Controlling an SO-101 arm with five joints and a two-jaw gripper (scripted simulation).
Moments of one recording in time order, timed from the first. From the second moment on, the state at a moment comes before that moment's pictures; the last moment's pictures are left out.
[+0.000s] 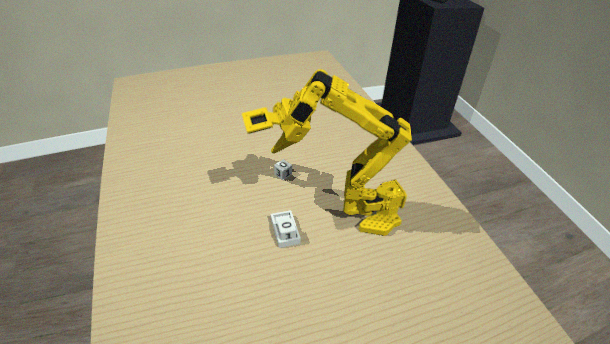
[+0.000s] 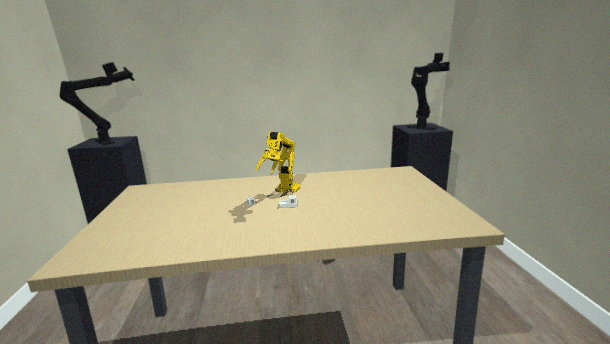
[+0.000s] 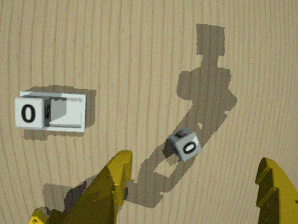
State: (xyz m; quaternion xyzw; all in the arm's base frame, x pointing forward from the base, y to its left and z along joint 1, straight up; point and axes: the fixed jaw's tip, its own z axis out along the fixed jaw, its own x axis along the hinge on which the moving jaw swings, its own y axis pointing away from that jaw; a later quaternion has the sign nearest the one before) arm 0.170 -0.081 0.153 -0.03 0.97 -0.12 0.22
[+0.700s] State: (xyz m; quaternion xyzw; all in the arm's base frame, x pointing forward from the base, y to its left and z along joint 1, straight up) arm 0.158 -0.150 0.155 0.41 0.88 -0.08 0.23
